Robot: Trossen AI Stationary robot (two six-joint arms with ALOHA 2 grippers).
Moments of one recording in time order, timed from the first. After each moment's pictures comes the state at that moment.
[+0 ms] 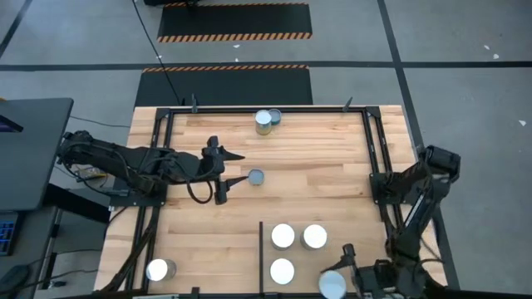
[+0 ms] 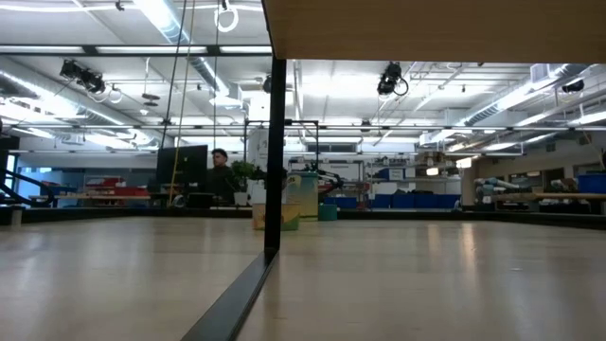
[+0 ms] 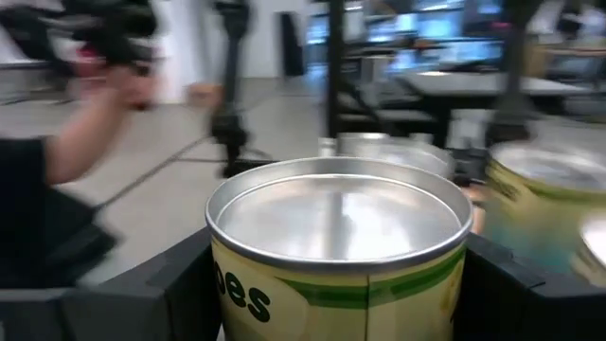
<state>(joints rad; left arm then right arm) -0.26 1.16 1.11 -0.29 -0.49 -0.04 1.14 1.66 0.96 0.60 1.00 0.14</state>
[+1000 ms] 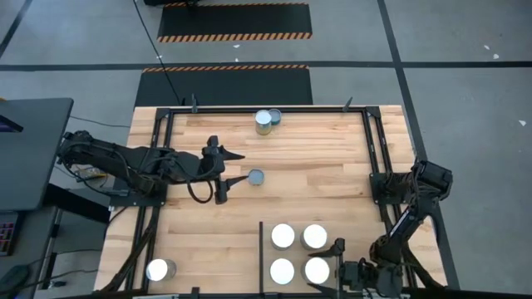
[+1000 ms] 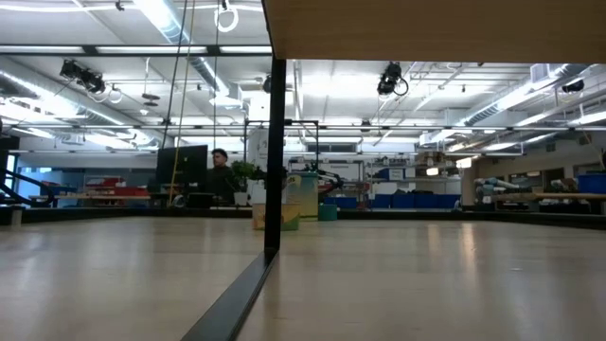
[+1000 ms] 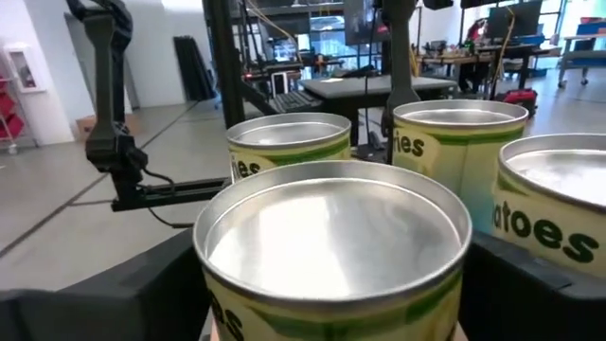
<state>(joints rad) -0.26 1.16 1.11 -0.29 -0.49 -0.04 1.06 1.83 0.96 0.84 1.20 0.13</state>
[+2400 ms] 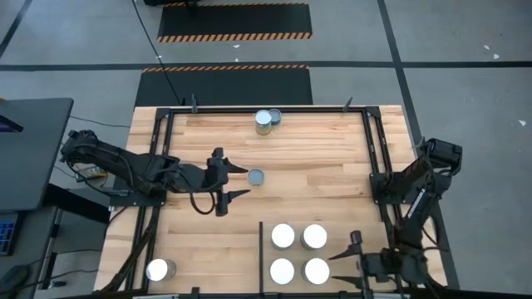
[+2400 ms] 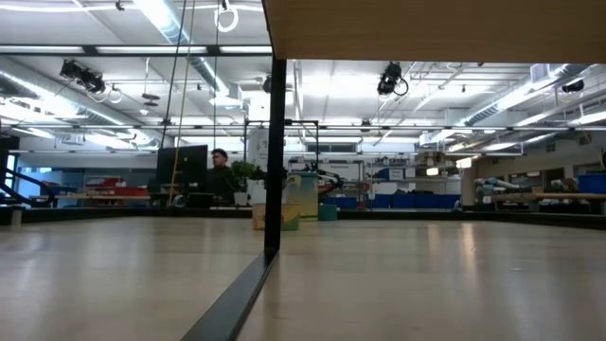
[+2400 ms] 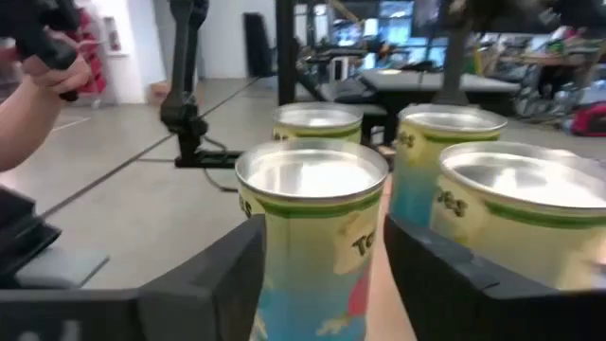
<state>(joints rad) -0.34 1.21 1.11 -0.28 -0.47 -0.13 1.18 1.57 0.77 0.67 1.10 0.14</state>
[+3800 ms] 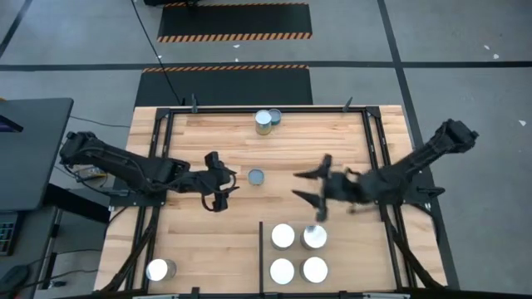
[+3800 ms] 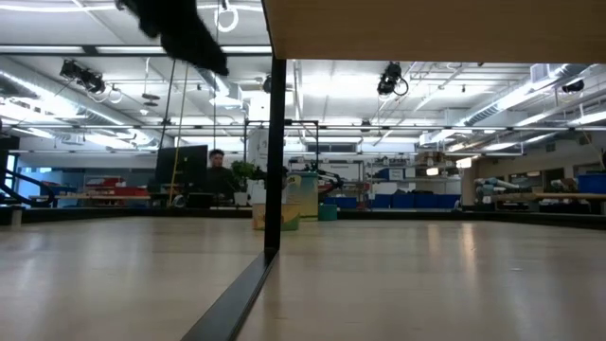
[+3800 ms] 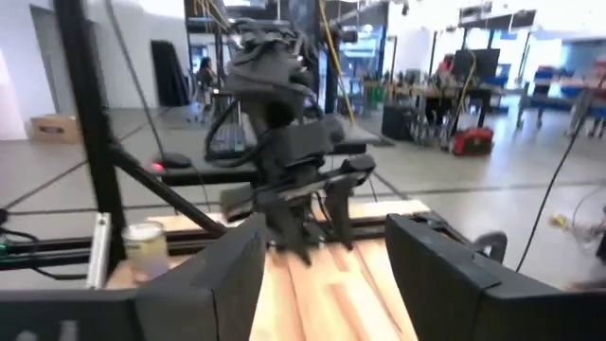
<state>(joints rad) -0.27 1.20 0.90 -0.44 -0.47 -0.24 0.47 1.19 0.77 0.48 0.64 -0.04</state>
